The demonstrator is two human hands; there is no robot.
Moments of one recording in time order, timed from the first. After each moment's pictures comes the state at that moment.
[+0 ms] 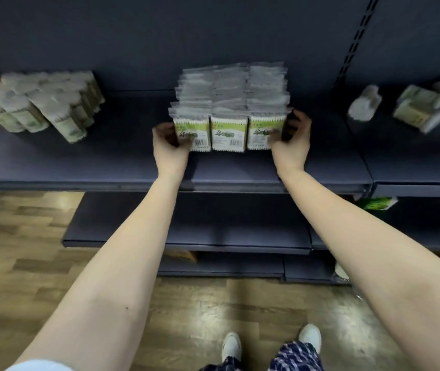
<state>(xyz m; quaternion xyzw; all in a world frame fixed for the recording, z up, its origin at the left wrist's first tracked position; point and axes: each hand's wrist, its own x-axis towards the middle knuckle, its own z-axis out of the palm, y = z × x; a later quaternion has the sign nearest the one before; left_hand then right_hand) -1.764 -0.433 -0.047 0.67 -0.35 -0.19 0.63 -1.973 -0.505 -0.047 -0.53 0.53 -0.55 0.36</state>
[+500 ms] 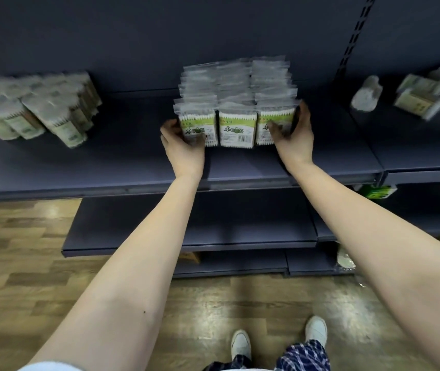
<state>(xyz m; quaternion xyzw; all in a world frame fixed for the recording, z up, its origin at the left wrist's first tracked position) -1.772 -0.438 -0.047 0.70 -0.36 -0.12 0.60 -1.968 -0.506 -0.048 -0.61 0.55 -0.48 0.29</state>
